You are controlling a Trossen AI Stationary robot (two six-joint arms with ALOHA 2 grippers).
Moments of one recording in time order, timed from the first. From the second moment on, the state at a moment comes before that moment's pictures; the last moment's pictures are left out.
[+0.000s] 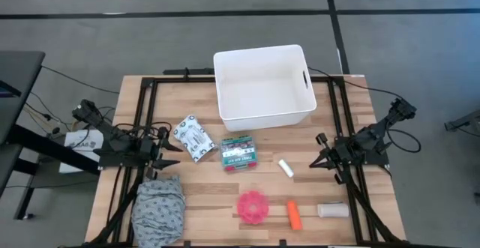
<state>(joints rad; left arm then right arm) -0.62 0.03 0.01 0.08 -0.48 -0.02 0.62 0.05 0.03 -0.01 0.21 -0.09</state>
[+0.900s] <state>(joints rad) -0.62 0.31 0.29 0.09 -0.61 0.10 0.62 0.05 0.03 -0.01 0.21 -0.09</state>
